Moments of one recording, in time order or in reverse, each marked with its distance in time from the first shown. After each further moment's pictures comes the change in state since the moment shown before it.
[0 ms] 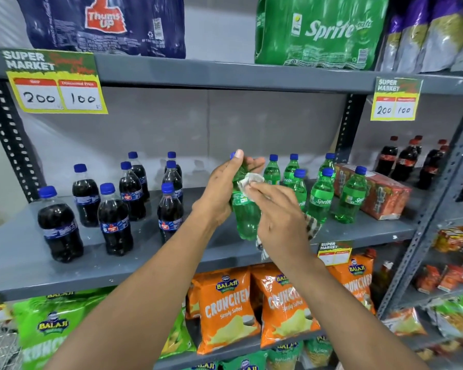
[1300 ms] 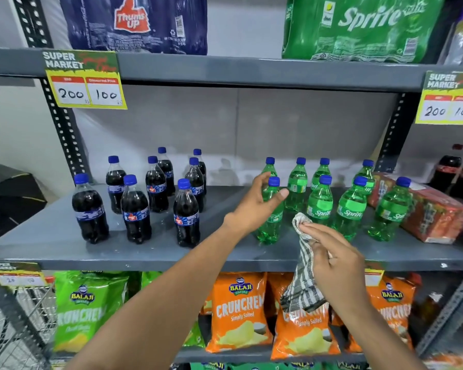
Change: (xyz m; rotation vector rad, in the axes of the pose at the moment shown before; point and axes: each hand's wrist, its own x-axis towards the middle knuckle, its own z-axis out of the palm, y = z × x) left_hand 0.003 -0.053 -0.007 0.855 0.155 -0.052; right_hand -0.058 0.070 -0.026 0.358 -0.093 0.330
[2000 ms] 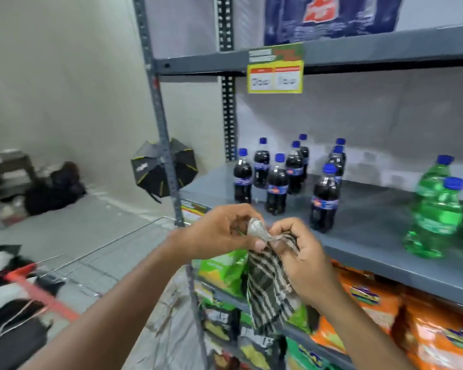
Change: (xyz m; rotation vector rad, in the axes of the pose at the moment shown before) left_hand -0.274 0.044 -0.209 0.315 0.113 -0.109; right_hand -0.056 -0.153 0.162 0.719 -0.713 -0.051
